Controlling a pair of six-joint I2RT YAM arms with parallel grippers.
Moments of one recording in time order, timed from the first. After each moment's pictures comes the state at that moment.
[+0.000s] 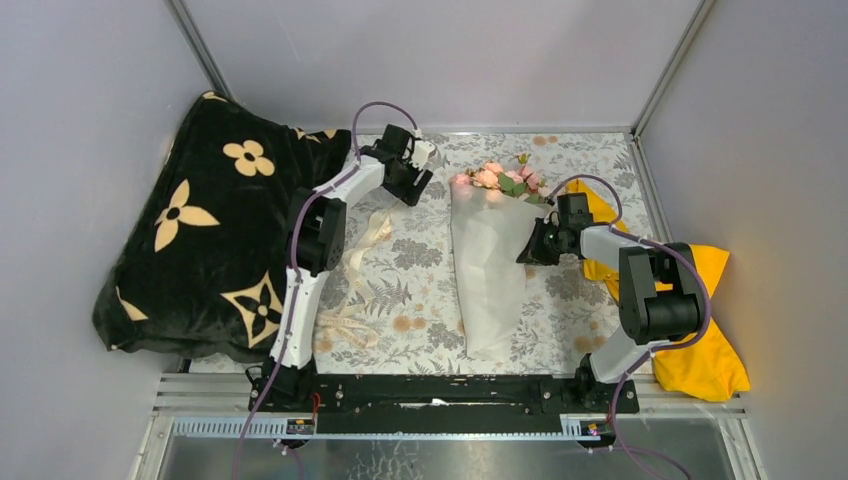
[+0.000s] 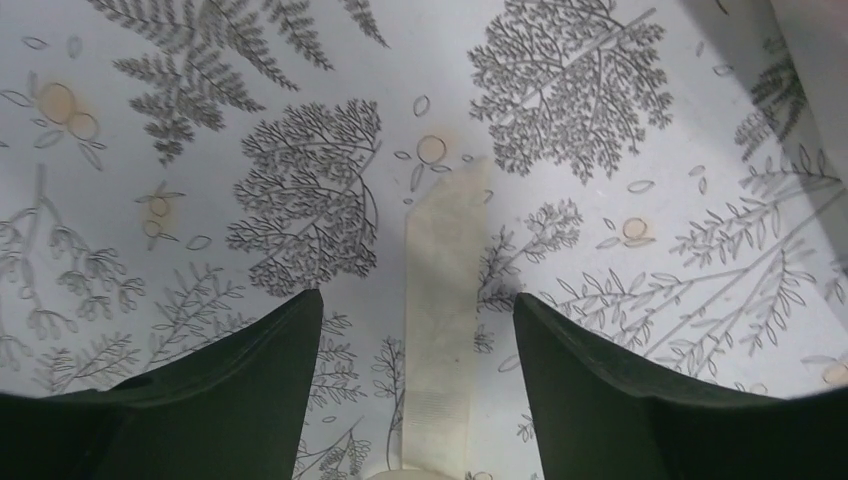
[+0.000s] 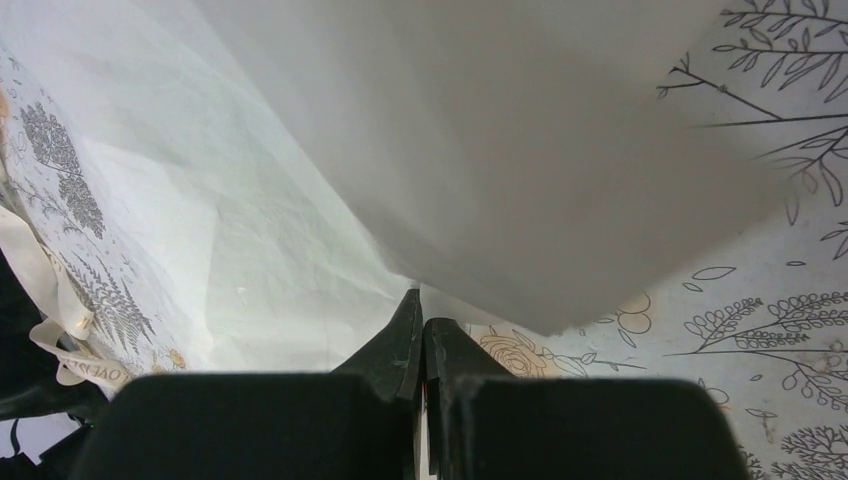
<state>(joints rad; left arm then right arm) -0.33 2.40 1.98 -0.59 0.14 0.31 0.10 1.65 0.82 -0.23 -0.39 0.40</state>
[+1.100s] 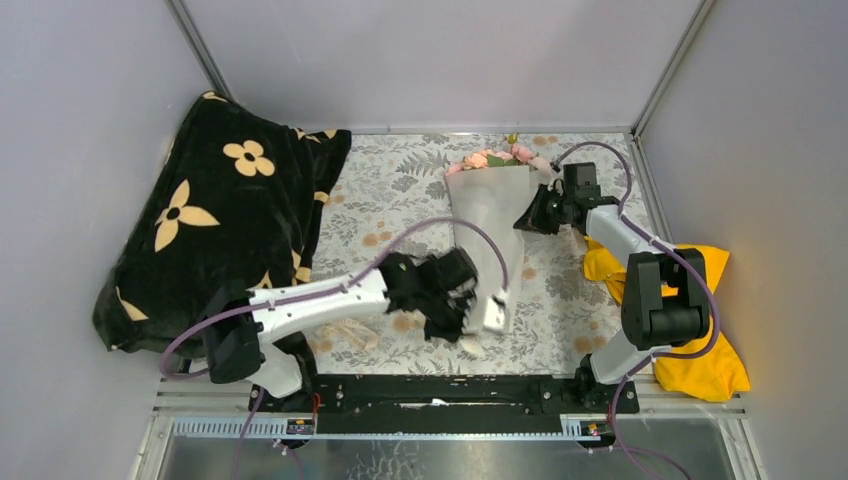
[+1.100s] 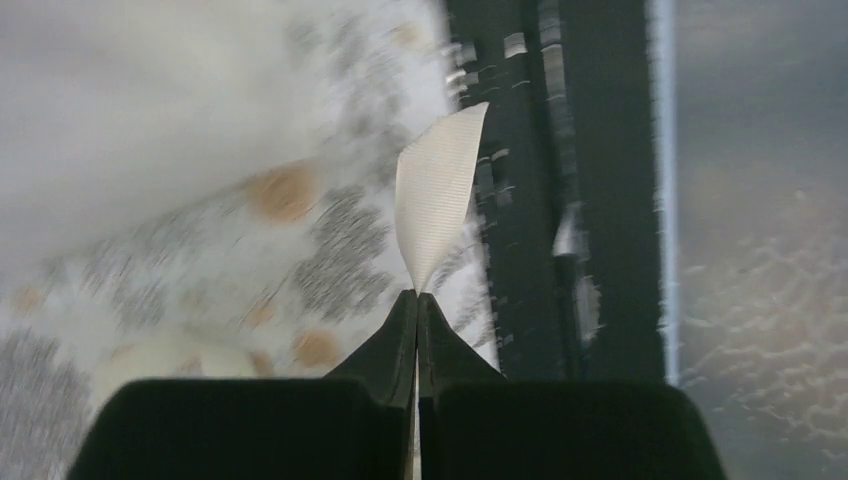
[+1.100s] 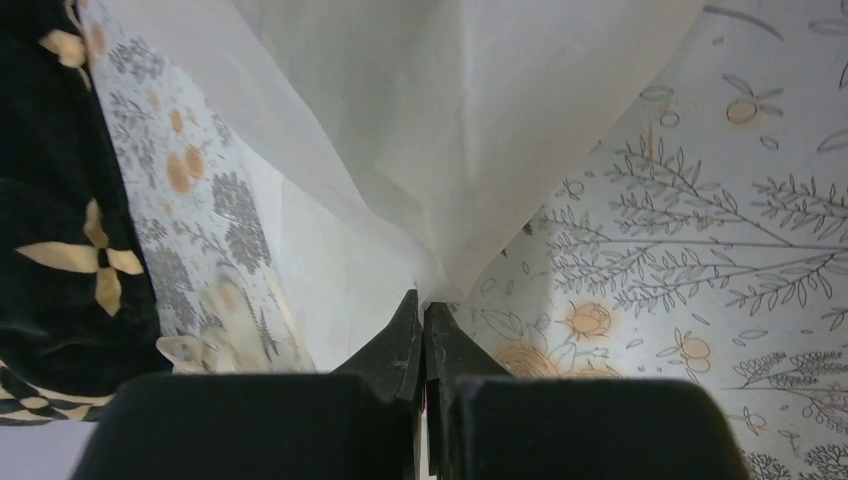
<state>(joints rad) -1.04 1.51 1.20 -0.78 0.47 0.49 0.10 1.61 1.01 -0.32 -0.44 0.47</state>
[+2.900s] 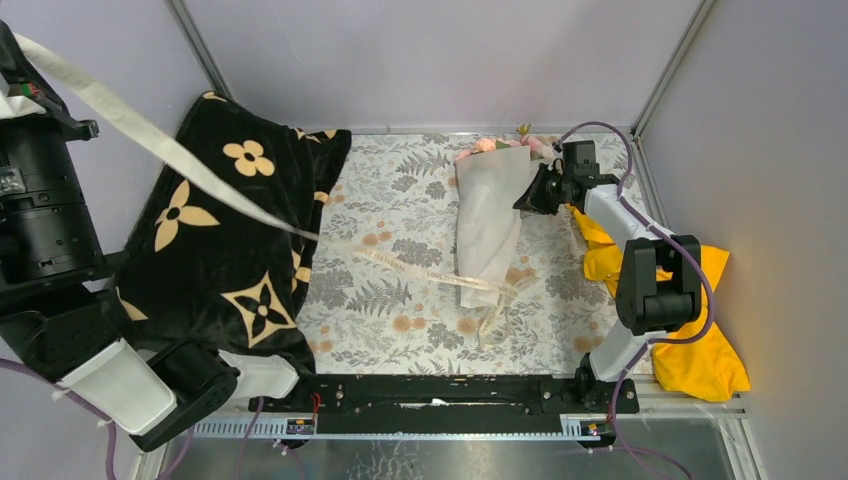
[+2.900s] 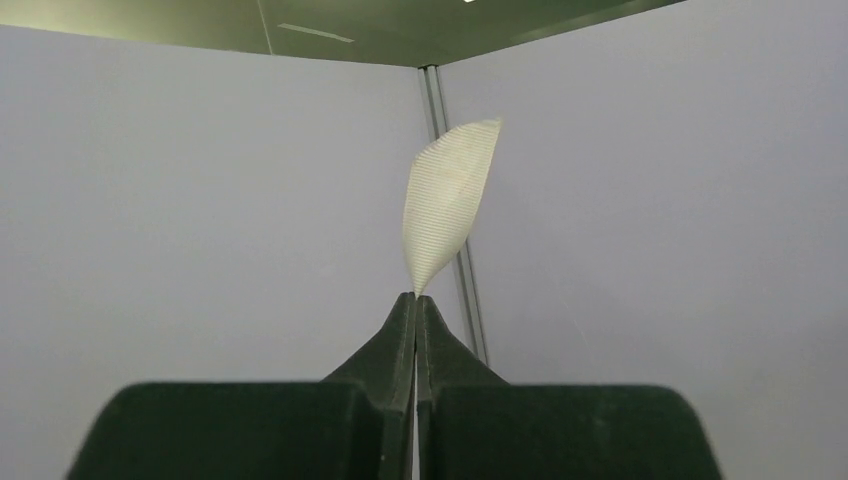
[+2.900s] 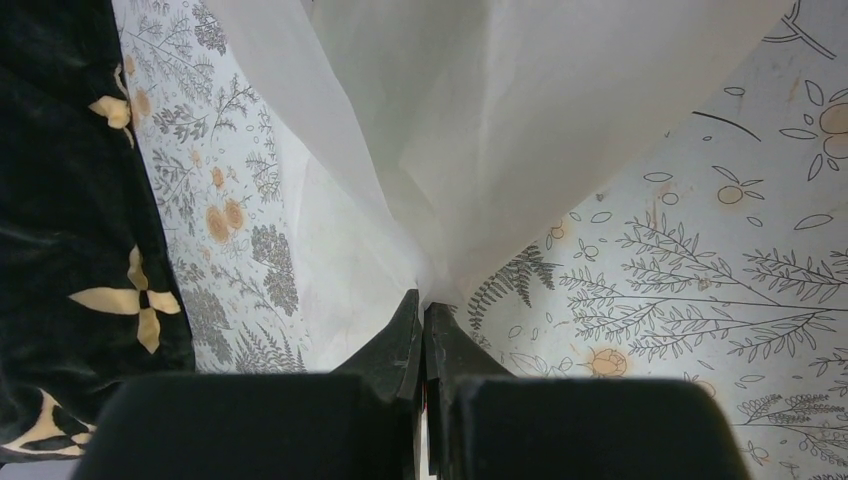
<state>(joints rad) -0.65 1.34 2.66 -0.47 -0.73 0.91 0.10 1.71 1.23 -0.40 -0.41 0.52</state>
